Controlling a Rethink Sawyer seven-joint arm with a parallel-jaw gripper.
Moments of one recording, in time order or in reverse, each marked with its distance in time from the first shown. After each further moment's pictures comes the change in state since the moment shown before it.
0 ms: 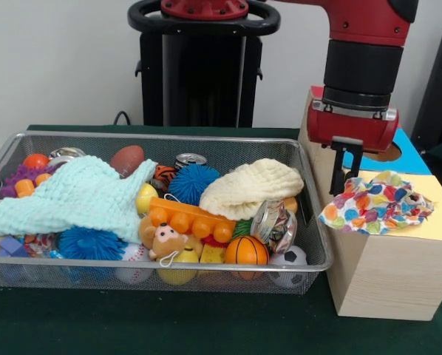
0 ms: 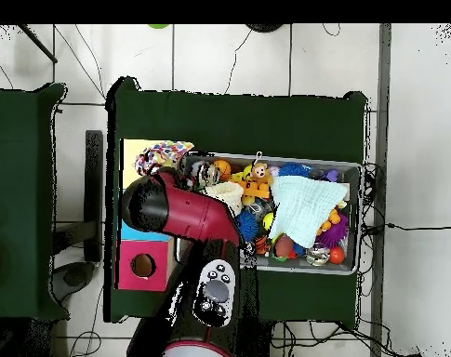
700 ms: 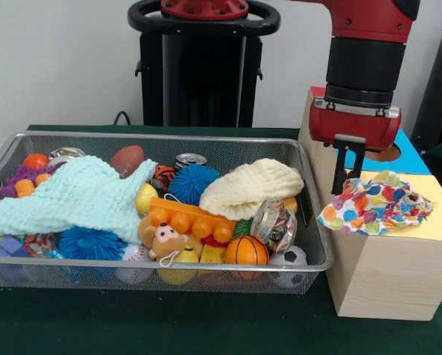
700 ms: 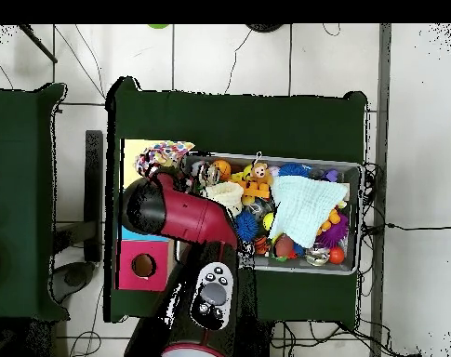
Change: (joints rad) arm 0.007 -0.006 -0.002 0.011 -0.002 -0.042 0.000
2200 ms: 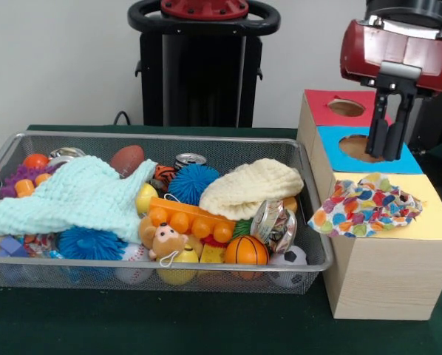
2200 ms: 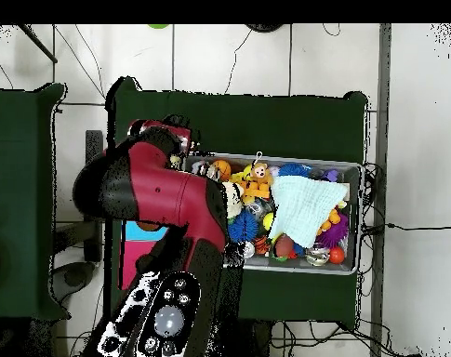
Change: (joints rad) arm 0.126 0.001 -0.229 -0.230 -0.055 -0.042 0.000
